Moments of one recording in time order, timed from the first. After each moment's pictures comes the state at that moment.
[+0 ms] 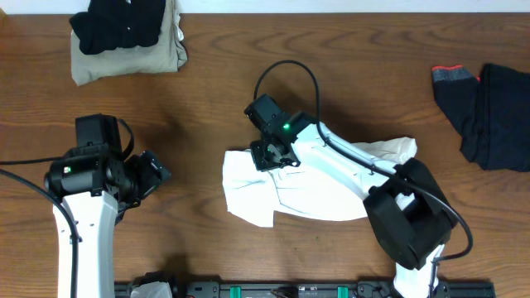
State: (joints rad) left arm 0.19 1.17 1.06 -1.27 0.00 -0.57; right arm 0.73 1.99 1.41 -0.74 -0.10 0.50
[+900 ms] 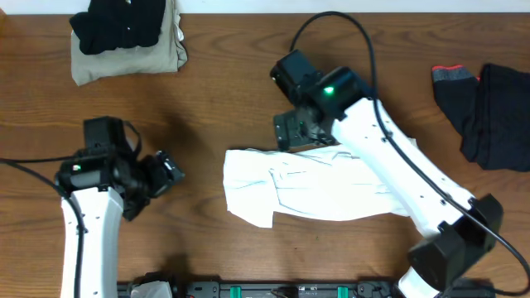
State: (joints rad) left arm 0.17 1.20 0.93 -1.13 0.24 -0.48; right arm 0.65 1.81 1.78 -1.37 0.11 0.48
